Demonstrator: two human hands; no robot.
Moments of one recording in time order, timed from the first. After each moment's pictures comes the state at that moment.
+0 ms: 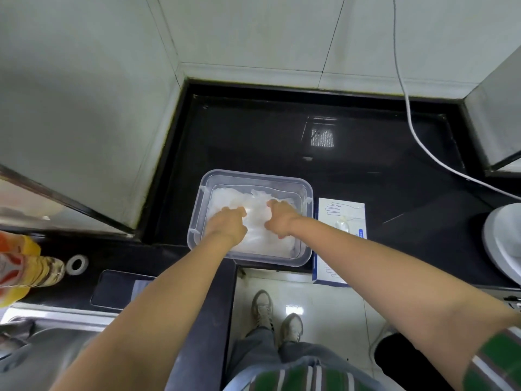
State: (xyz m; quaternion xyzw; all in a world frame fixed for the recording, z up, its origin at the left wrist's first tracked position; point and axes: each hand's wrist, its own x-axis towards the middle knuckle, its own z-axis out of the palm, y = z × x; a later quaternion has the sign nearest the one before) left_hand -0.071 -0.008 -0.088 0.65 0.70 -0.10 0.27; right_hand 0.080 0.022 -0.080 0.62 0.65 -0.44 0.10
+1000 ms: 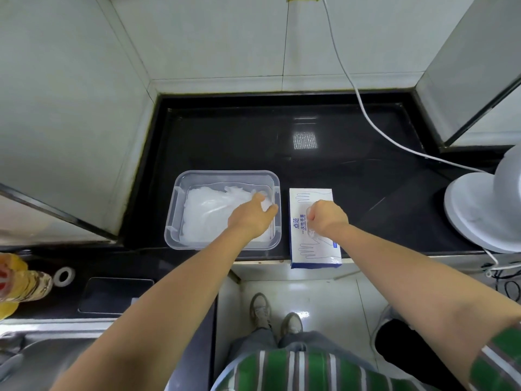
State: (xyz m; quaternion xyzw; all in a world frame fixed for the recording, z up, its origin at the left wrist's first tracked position) left_hand 0.035 -0.033 -0.034 0.64 0.69 0.00 0.33; right_hand 0.215 -0.023 -0.081 0.73 0.62 -0.28 0.11
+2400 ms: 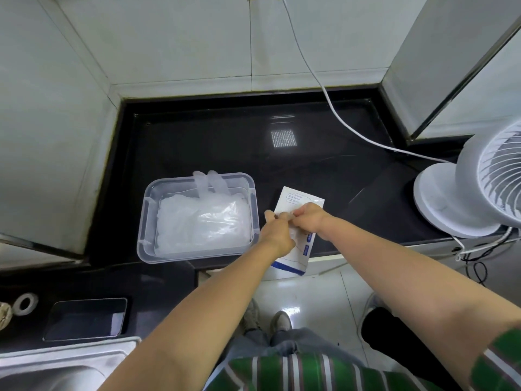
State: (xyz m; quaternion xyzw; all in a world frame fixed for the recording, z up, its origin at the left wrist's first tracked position) left_hand 0.127 -0.045 -0.082 0.68 0.61 -0.05 0.40; right_hand 0.244 -0.021 -0.088 0.74 0.45 -0.50 -0.07
